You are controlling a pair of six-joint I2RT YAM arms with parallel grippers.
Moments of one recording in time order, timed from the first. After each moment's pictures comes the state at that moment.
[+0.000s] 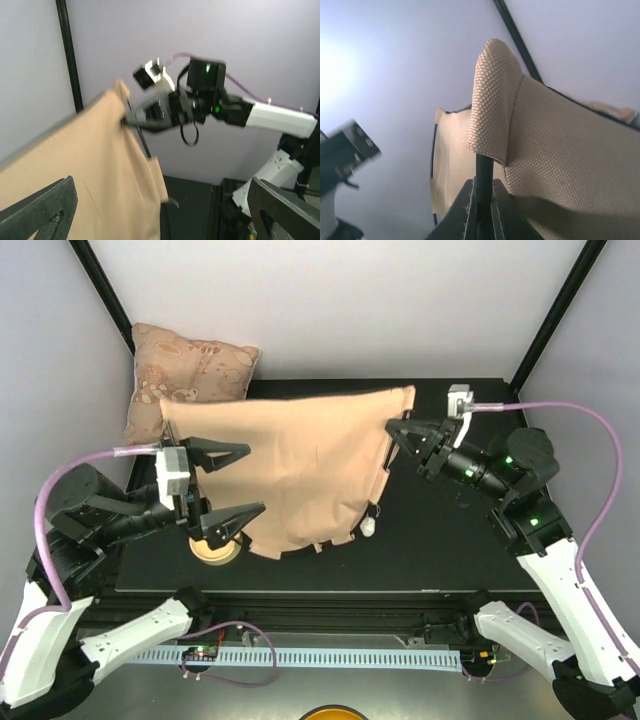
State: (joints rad) left arm -0.70 0.77 1.45 -0.58 0.54 -0.06; right arm 0.47 0.87 1.12 -0.13 -0.61 0.58
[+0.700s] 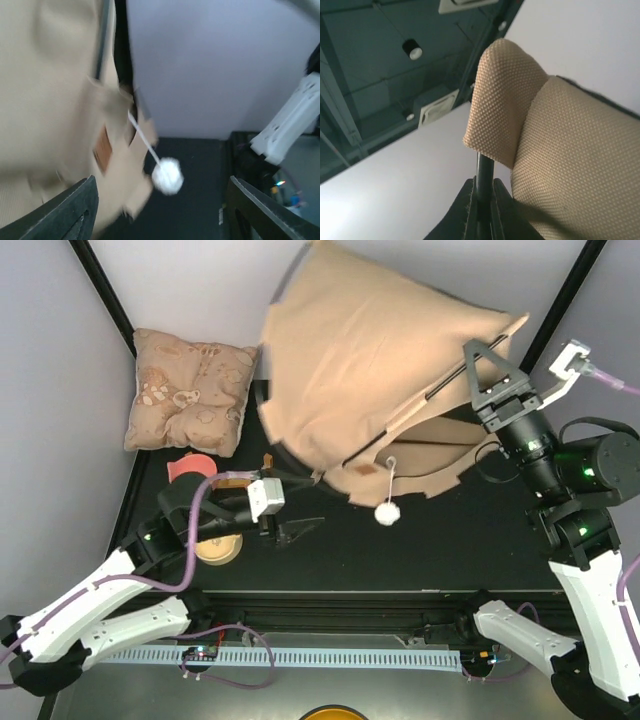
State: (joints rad) left arm -0.89 0.77 0.99 -0.26 0.45 0.09; right arm 0.47 0.90 1.46 -0.06 -0.19 0.89
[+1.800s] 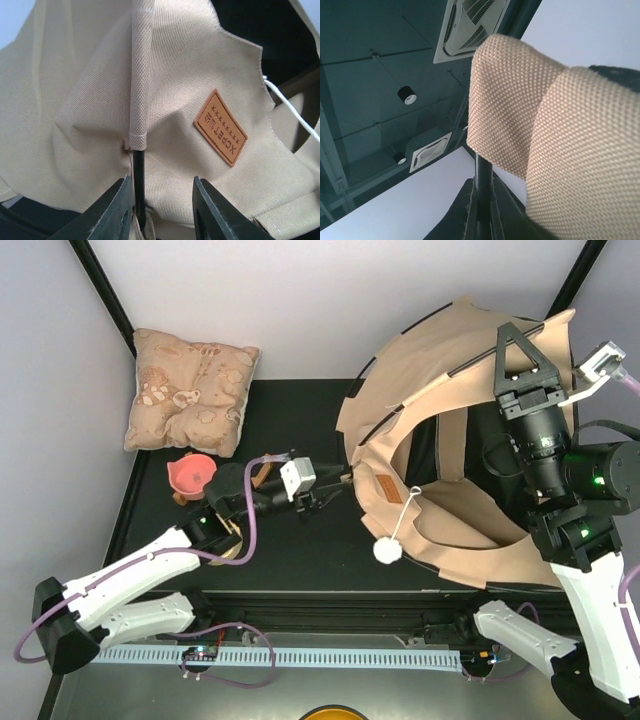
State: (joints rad) left arm -0.87 0.96 0.80 0.26 0.36 0.06; right arm 0.47 0.90 1.48 0.03 0.02 0.91
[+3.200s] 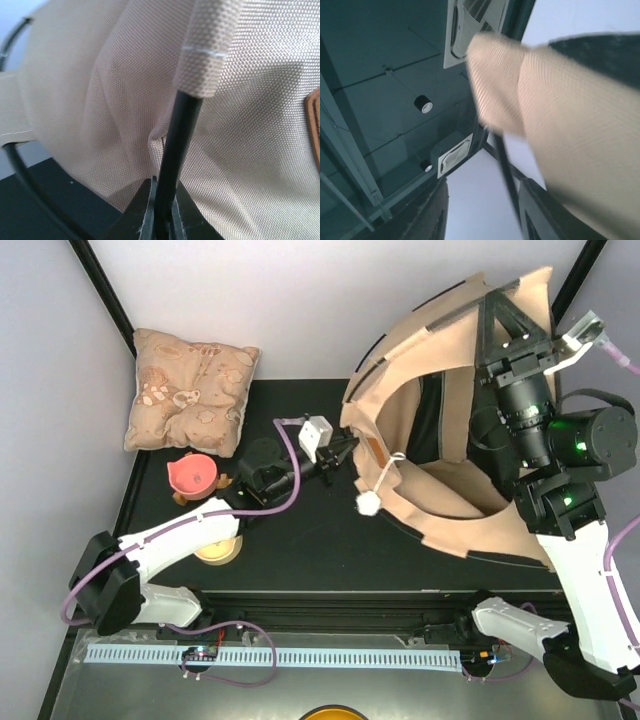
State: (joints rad) left arm -0.79 1.33 0.90 0.52 0.26 -0.16; right arm 0.47 1.06 1.61 0.09 -0.01 1.10
